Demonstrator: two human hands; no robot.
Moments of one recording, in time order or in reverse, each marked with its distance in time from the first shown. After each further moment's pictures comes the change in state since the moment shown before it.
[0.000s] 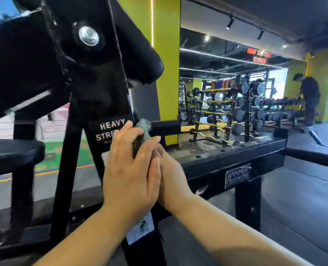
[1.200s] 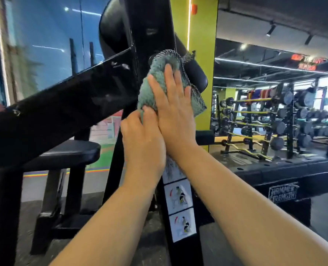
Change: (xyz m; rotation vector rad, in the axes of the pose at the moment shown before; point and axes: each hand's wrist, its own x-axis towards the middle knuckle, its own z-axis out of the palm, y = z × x) left_hand 0.057 -0.028 -0.051 -0.381 0.172 -0.713; right_hand 0.113 -0.047 -0.026 0.095 0.521 -0.027
